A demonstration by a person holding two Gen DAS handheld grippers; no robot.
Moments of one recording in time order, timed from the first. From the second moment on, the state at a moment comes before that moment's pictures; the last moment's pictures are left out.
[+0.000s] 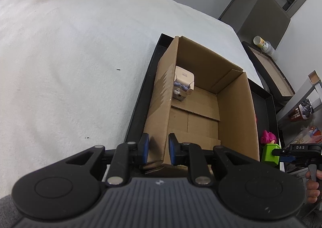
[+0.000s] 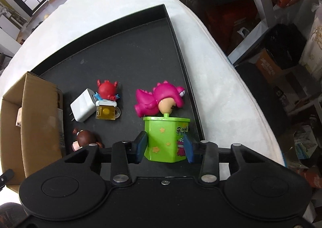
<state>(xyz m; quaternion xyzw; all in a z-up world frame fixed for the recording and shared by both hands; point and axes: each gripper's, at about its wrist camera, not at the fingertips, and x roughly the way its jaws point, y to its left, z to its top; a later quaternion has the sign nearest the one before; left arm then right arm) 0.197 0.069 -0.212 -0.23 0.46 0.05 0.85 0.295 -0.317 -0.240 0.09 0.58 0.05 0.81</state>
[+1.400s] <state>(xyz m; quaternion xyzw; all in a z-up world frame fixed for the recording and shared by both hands) 0.193 0.069 -0.212 -0.23 0.46 0.04 0.86 0.278 -0.256 -0.179 0.07 0.56 0.12 0.82</state>
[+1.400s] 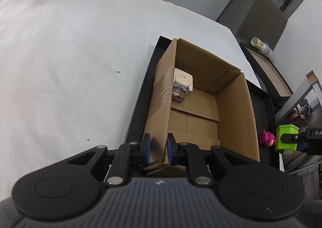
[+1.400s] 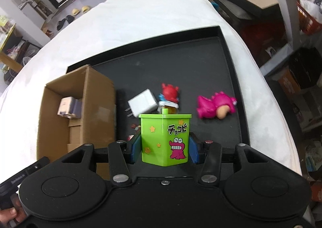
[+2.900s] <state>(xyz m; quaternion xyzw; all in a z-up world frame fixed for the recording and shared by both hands) 0.189 0.086 -0.219 -0.26 0.45 0.00 0.86 0.300 -0.081 -0.162 -0.01 0.54 0.19 0.82</state>
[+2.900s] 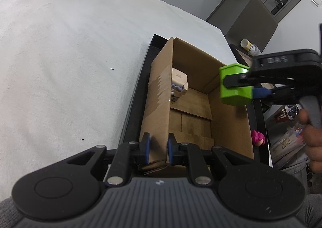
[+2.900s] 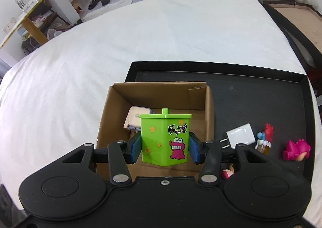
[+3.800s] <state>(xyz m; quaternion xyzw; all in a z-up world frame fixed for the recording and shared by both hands) 0.192 0.084 -0.222 -0.25 0.45 0.00 0.86 0.296 -0.070 -0.180 -0.05 0.52 0.20 0.83</state>
